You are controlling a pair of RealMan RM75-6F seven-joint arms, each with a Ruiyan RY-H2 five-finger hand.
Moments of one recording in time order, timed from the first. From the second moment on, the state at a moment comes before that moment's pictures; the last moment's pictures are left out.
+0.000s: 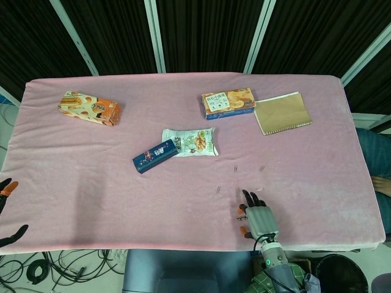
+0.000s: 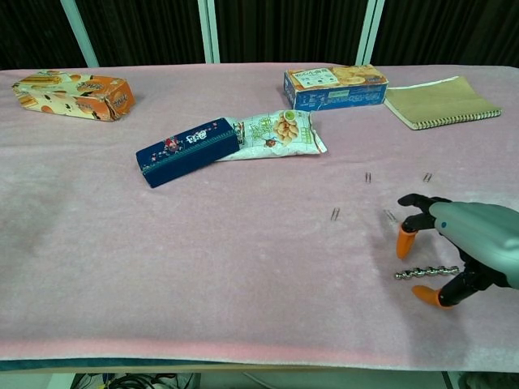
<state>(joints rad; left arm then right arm) 0.00 -0.93 0.04 -1.75 1.59 1.54 -0.12 0.45 -1.65 -0.05 -1.83 -0.97 1.39 -0.68</state>
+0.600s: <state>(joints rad) 0.00 -0.92 0.04 -1.75 1.59 1.53 -0.12 0.44 -1.70 -0.02 -1.76 -0.98 1.35 -0.67</state>
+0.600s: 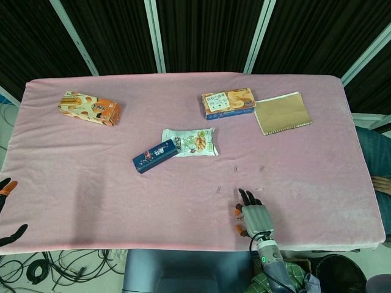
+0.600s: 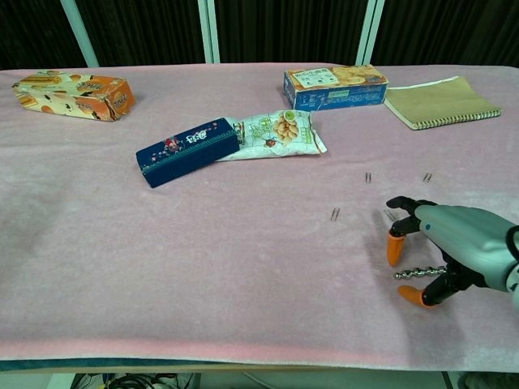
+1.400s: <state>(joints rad) 0.00 -0.93 0.04 -1.75 1.58 1.53 -0.11 0.43 -1.70 0.01 -1.73 -0.97 1.31 -0.68</state>
